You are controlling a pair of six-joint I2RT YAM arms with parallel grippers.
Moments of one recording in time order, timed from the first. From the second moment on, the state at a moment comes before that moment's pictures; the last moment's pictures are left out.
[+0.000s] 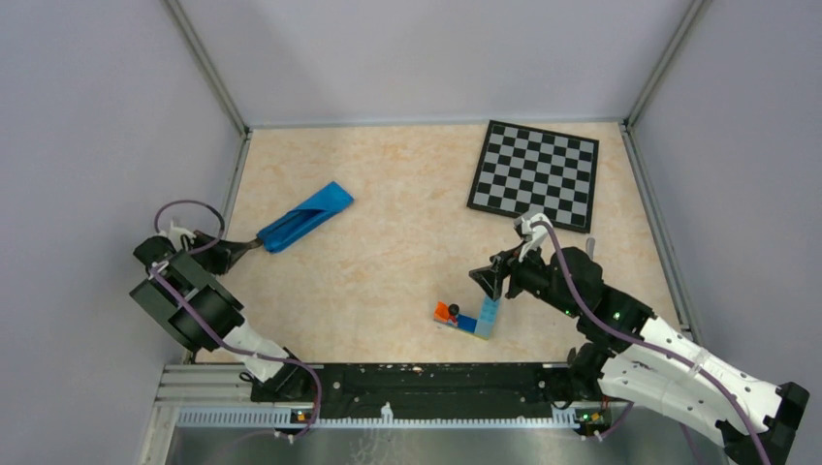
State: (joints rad) left arm 0.90 1.65 0.84 -0.13 0.95 -0.31; right arm 0.88 0.63 0.61 -0.25 0.07 0.32
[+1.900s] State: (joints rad) left arm 0.66 1.93 0.90 0.23 0.95 -0.67; right arm 0.88 0.64 0.61 -0.25 0.07 0.31
